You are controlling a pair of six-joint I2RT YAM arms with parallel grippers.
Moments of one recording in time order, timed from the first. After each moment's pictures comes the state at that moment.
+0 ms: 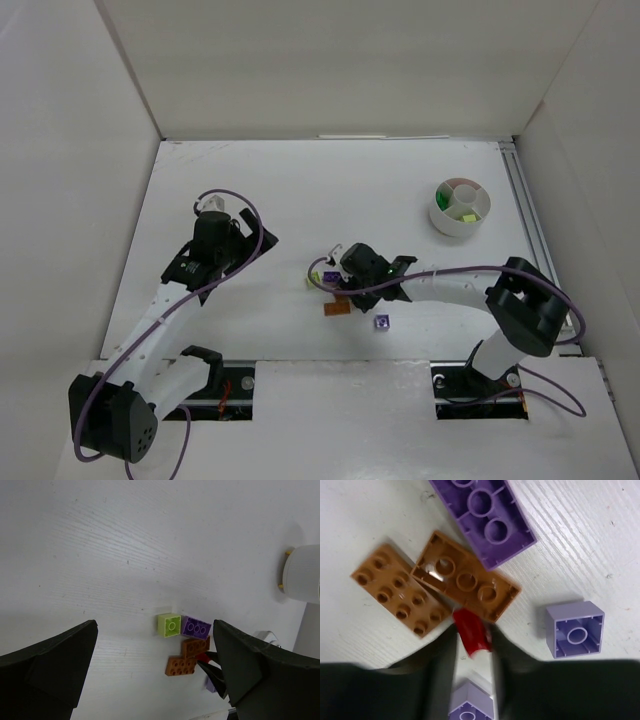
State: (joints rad) left arm -0.29 0.95 0.71 -0.44 0.03 -0.82; right arm 0.93 1.59 0.87 -0.37 0.06 0.07
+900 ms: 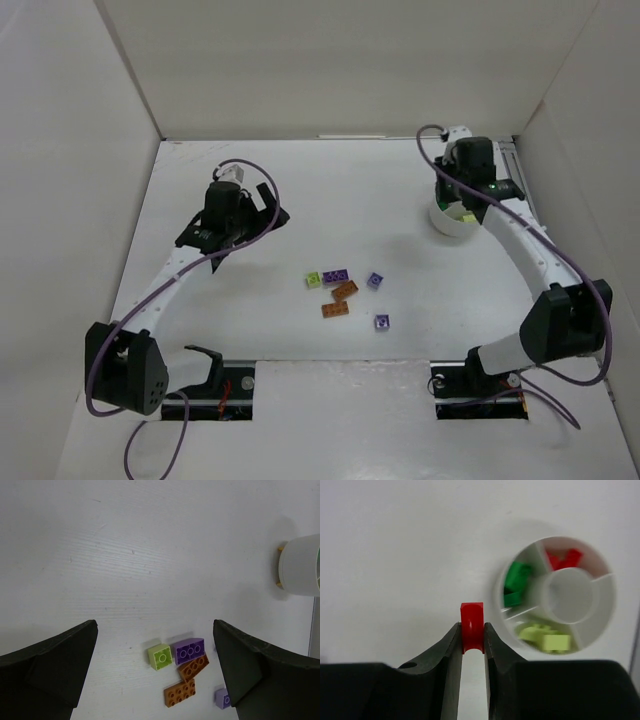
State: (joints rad) left arm -0.29 1.19 0.89 -0.32 0.09 -0.65; right arm 0.26 1.43 1.23 -0.49 0.08 -0.03
